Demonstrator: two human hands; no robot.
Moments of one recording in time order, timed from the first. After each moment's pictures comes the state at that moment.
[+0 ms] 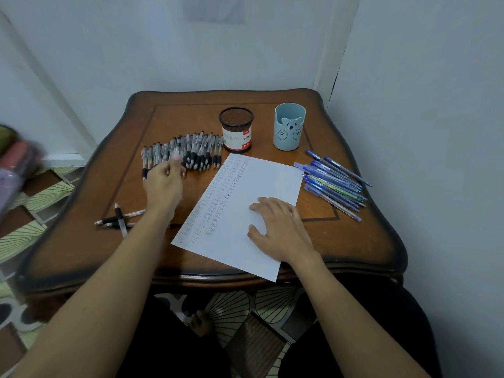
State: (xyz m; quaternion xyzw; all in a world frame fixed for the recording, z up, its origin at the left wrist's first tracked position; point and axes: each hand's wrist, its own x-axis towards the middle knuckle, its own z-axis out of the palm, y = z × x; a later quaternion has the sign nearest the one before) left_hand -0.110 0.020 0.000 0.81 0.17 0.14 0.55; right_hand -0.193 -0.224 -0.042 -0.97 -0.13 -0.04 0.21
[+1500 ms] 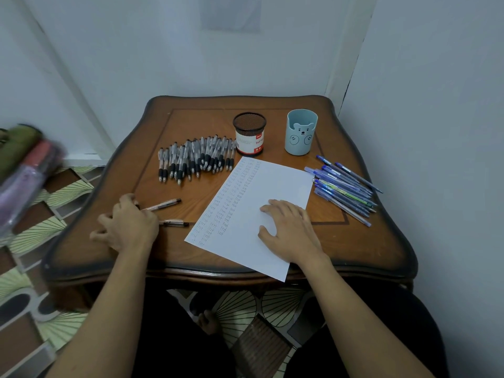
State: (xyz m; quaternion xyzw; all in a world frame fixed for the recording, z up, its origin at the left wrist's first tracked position) left_hand -0.180 0.079 -0.005 0.91 0.36 0.11 0.19; right_hand -0.195 -0.223 -0.039 -0.97 -0.13 -0.03 0.21
